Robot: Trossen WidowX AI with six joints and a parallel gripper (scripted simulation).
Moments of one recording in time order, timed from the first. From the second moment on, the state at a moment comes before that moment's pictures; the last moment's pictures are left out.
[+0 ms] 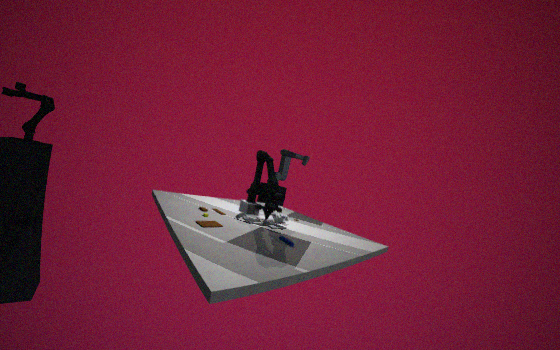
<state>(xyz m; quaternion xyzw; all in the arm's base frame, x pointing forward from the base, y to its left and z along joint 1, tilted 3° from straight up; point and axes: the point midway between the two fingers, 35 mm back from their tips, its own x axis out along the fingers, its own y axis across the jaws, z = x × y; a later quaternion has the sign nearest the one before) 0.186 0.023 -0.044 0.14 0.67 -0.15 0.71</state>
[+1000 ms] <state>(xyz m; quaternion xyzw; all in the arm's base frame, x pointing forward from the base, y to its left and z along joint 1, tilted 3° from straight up) 0.190 0.024 -0.041 0.14 0.66 -0.16 0.72</state>
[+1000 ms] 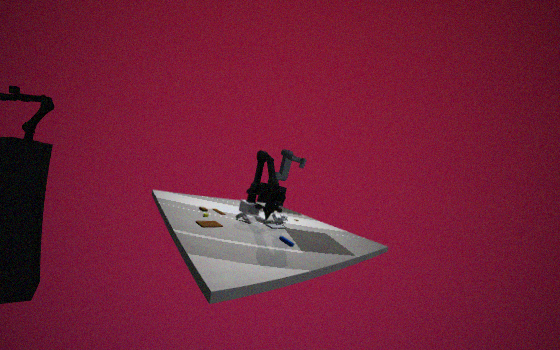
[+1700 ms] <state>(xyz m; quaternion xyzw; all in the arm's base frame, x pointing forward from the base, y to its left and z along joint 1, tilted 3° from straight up) 0.199 0.039 -0.041 0.13 0.67 -0.18 0.71</state>
